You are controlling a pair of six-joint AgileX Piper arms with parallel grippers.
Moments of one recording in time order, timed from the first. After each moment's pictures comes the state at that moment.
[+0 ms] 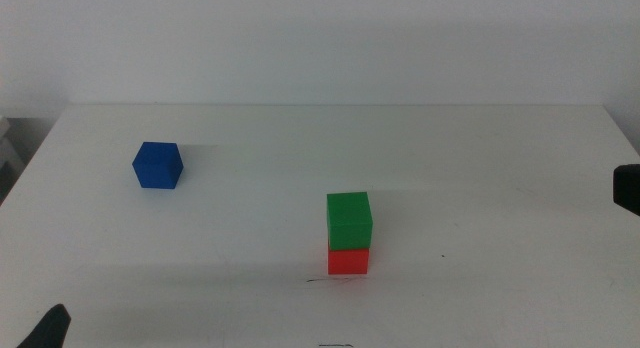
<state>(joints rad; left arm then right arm) -0.11 -0.01 0.03 0.03 0.20 -0.12 0.59 0.64 -0.96 0.07 0.75 -0.11</state>
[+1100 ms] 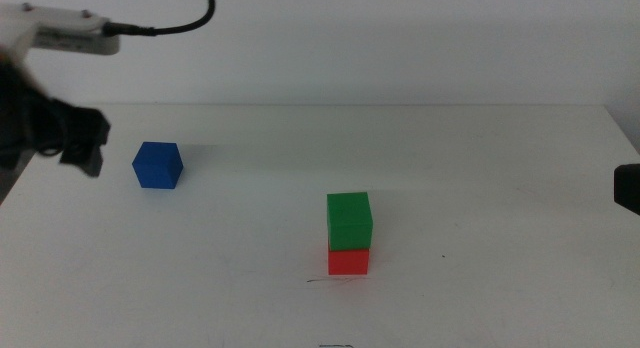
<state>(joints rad) -0.11 1.38 -1.27 0.10 1.13 -0.06 0.59 0.64 -0.96 0.07 0.75 -0.11</state>
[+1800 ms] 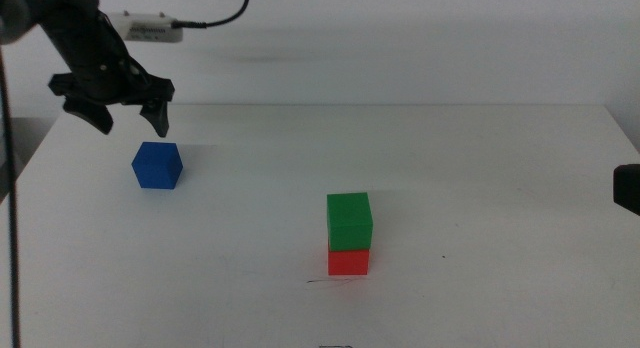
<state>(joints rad) -0.01 2.10 -1.95 -0.08 1.22 0.14 0.59 0.64 -0.96 0.07 0.75 -0.11</state>
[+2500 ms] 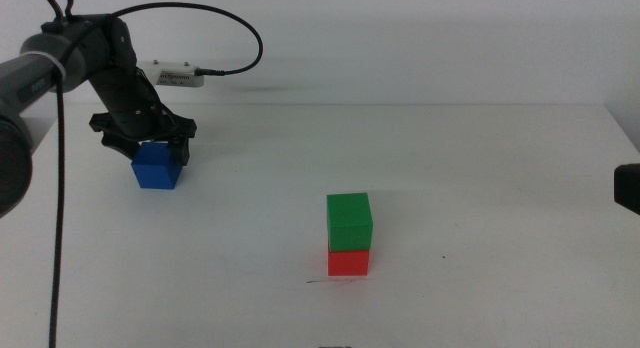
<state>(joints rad) -0.01 2.33 -2.00 -0.10 1.05 0.17 0.59 0.64 -0.96 0.07 0.75 -0.11</state>
